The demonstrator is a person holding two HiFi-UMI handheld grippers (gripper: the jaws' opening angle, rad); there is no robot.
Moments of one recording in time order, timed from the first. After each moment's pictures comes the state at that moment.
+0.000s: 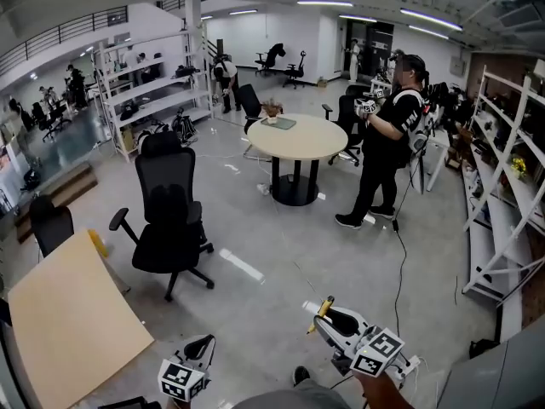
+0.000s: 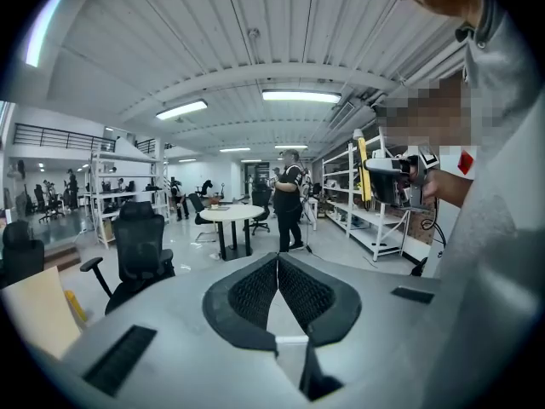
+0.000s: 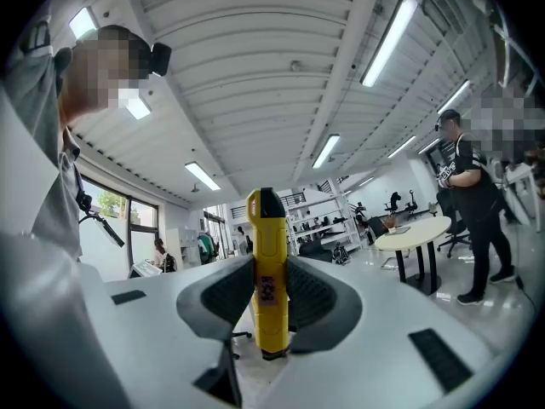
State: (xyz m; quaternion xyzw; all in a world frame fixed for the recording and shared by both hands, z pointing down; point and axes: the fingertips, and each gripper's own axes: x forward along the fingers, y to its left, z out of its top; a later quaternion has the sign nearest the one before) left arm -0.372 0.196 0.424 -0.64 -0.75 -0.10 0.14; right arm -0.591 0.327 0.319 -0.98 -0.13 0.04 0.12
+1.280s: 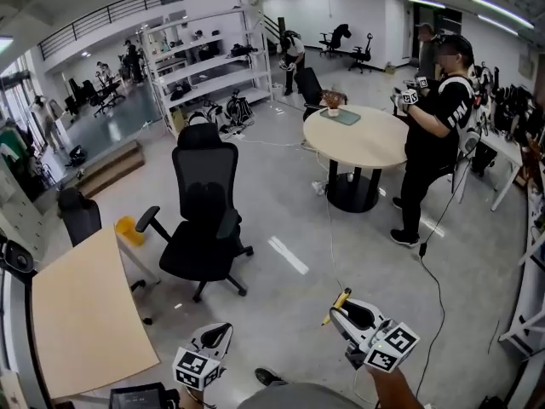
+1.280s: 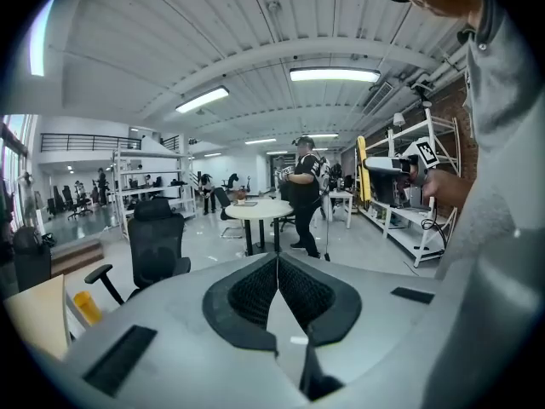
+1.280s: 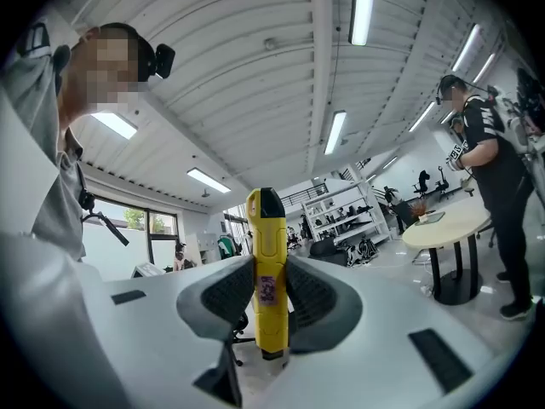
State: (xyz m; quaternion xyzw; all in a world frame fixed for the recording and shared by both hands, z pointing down) left arm -0.272 0.454 0.429 -0.71 -0.68 -0.12 0.15; right arm -0.460 0.621 0.337 -0.99 -0.02 0.04 0.16
